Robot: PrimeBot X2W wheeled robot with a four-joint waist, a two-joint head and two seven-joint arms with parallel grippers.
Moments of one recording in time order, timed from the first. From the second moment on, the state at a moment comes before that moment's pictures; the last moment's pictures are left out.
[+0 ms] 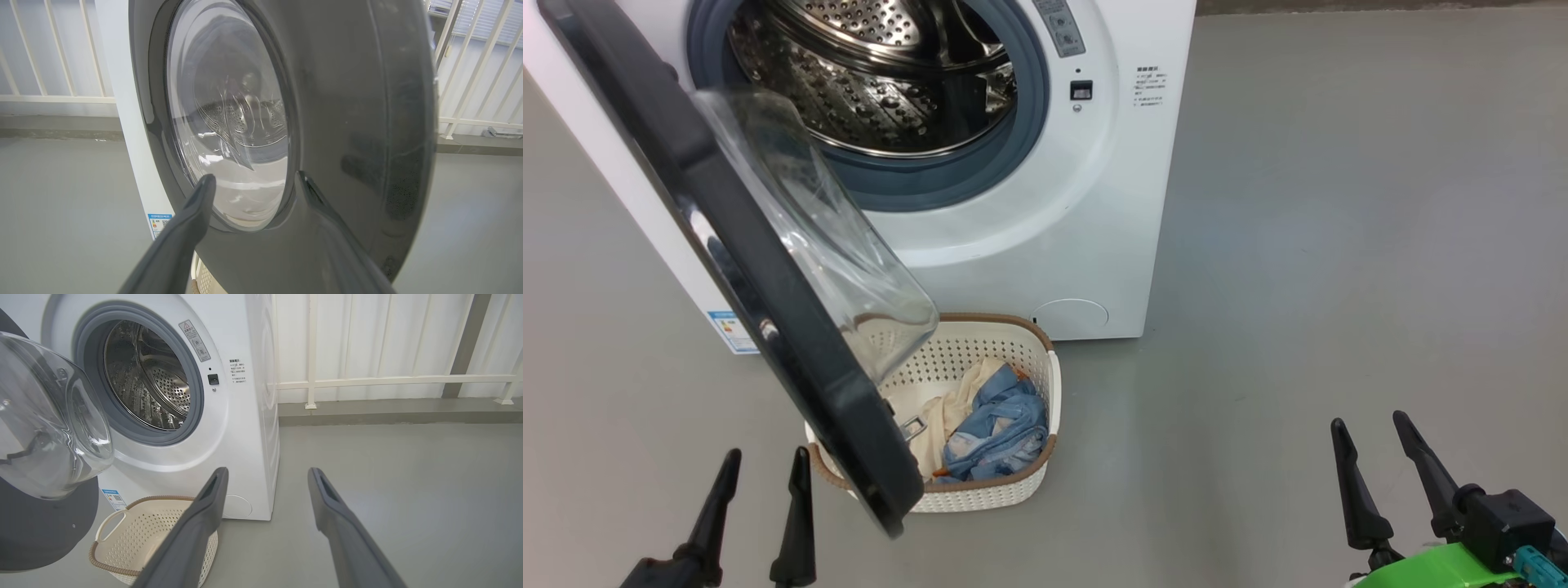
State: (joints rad) left arm 0.05 0.05 -0.02 0.07 -0.21 -0.13 -0.25; right arm 0.04 -0.06 -0.08 0.08 0.16 0.13 -0.25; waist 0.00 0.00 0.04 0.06
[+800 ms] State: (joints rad) left arm 0.05 0.04 -0.03 0.08 -0.21 -0.13 -0.25; right arm 0.01 -0.05 -0.09 0.13 0.16 0.13 -0.25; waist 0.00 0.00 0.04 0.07
